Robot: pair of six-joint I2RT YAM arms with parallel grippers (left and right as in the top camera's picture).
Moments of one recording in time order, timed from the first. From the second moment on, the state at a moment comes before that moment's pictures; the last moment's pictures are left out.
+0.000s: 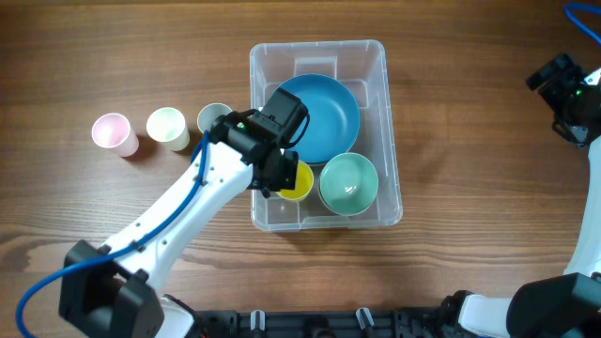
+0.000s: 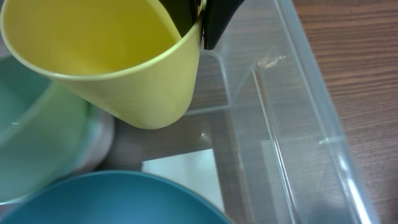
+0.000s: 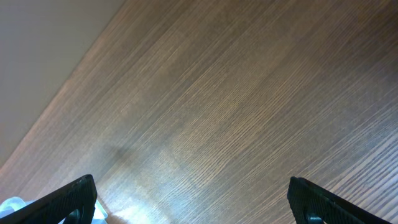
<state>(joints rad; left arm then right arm) -0.60 1.61 1.31 -1.12 -0.01 -0.47 -0.42 1.52 1.48 -0.88 -0.06 0.47</state>
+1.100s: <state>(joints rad) -0.74 1.80 1.49 -0.87 0.01 -0.46 -0.42 1.52 1.48 -0.88 -0.06 0.47</state>
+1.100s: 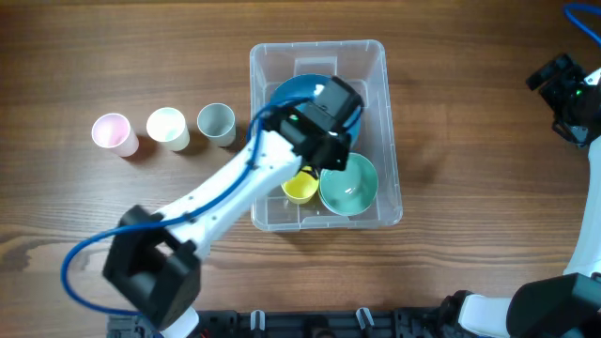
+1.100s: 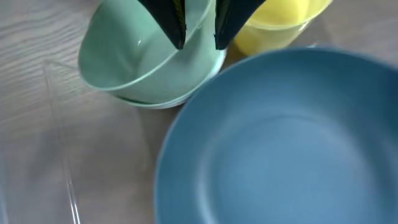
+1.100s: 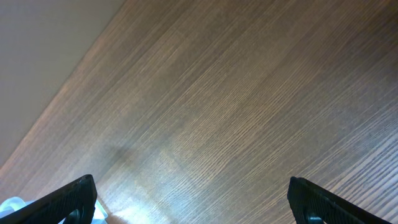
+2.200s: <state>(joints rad) 0.13 1.54 1.57 -1.13 -0.21 -0.48 -0.42 1.52 1.48 -0.88 -0.05 0.47</state>
